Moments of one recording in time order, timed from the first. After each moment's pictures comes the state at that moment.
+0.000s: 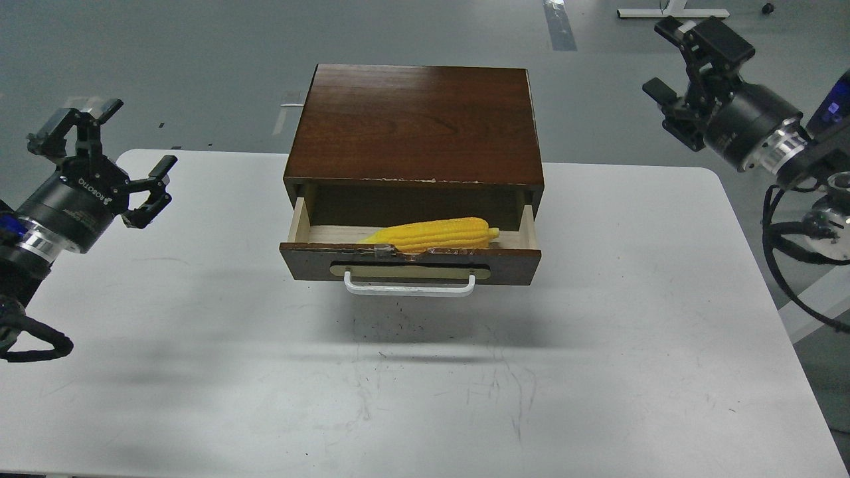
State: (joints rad) left arm -0.46 0.80 -0.75 -1.06 0.10 -0.49 -0.49; right arm 0.91 -0.82 0.23 1.17 -0.22 0.08 0.49
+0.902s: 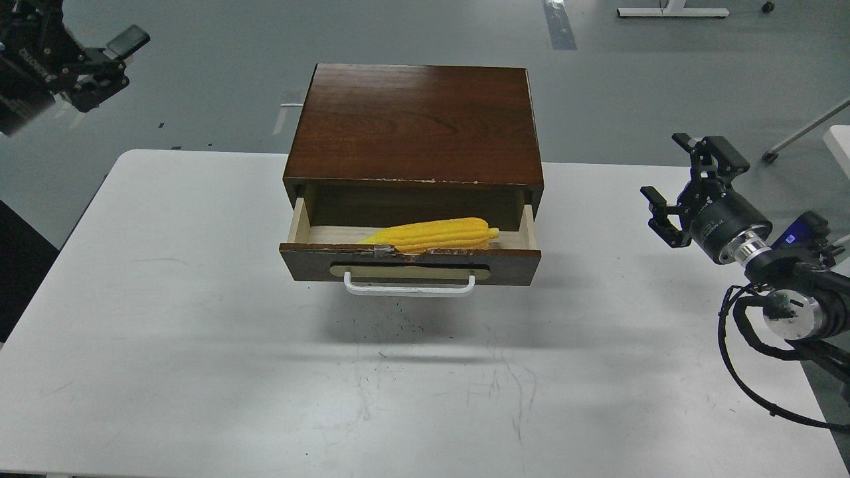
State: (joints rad) left arm -0.83 1.03 -0.76 -1.32 0.58 -0.49 -0.49; right arm 0.71 -0.69 0.29 1.03 0.02 0.17 0.49
